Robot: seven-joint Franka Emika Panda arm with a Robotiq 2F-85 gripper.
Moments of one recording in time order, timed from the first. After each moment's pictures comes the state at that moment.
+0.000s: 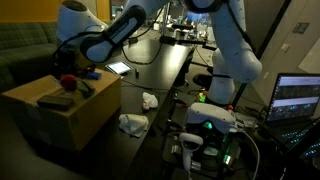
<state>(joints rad) 0.46 0.58 -0.17 -1.69 -0.38 2.68 0.51</state>
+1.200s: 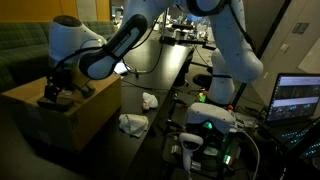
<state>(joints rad) 0.52 0.62 -0.10 -1.73 -0.38 2.69 0.55</state>
